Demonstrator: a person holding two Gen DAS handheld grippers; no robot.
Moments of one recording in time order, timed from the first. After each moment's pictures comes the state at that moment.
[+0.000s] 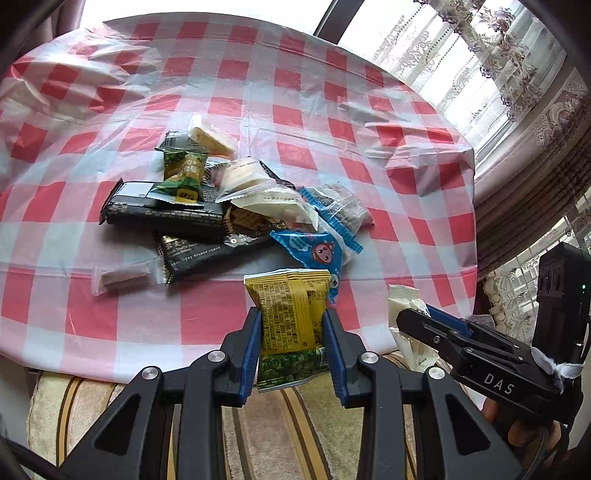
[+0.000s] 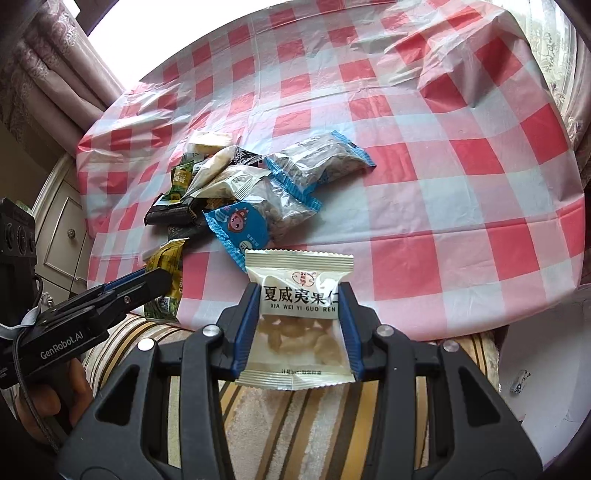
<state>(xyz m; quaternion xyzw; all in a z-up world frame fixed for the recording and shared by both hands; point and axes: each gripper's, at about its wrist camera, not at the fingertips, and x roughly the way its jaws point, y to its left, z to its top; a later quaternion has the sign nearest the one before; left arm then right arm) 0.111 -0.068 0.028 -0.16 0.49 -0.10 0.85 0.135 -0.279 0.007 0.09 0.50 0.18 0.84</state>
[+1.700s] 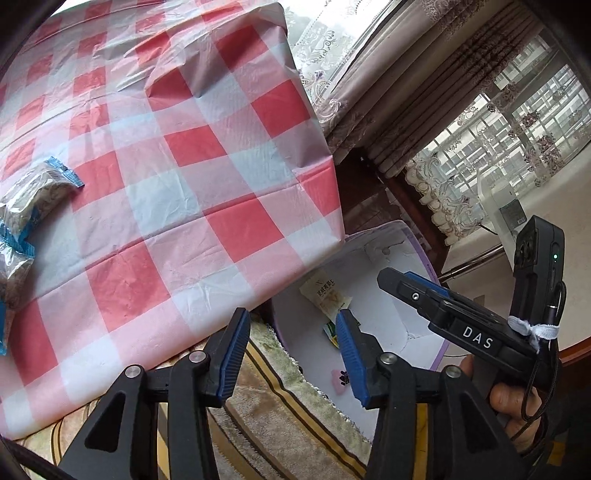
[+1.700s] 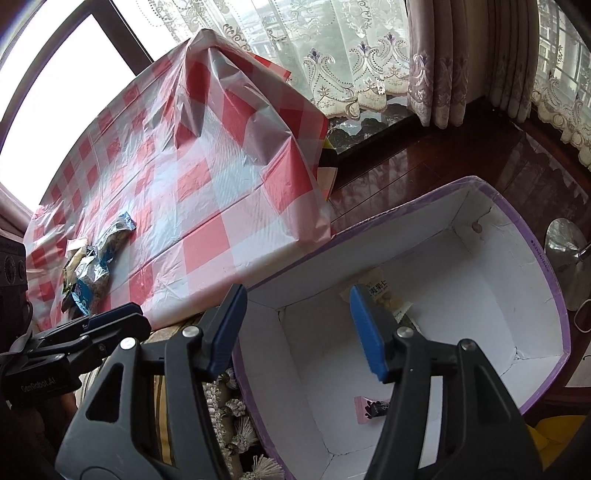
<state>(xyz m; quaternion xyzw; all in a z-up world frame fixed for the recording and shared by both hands) 0.136 -0.311 0.012 -0.05 0.55 -0.31 0.77 0.086 -0.522 -0.023 0.20 0.47 -0.03 0.86</state>
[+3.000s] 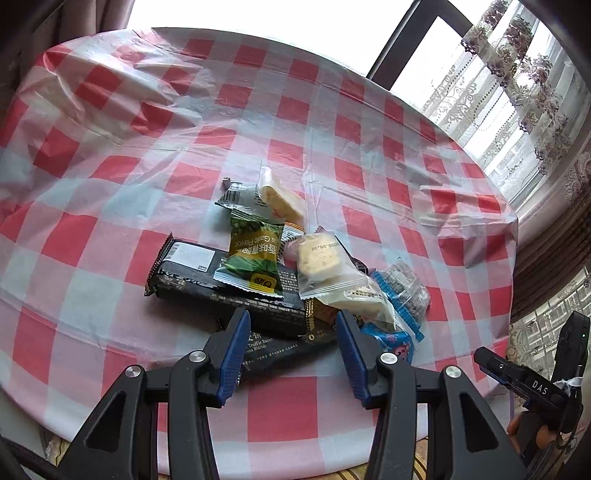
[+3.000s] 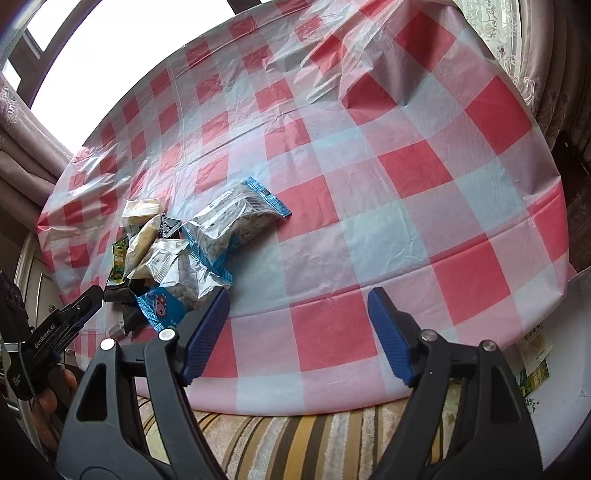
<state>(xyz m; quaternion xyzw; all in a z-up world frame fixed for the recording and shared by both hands) 0.165 0.000 0.013 -0.19 0.44 -0.02 0.88 0.194 -0.320 -0.014 0.16 0.49 0.09 0.85</state>
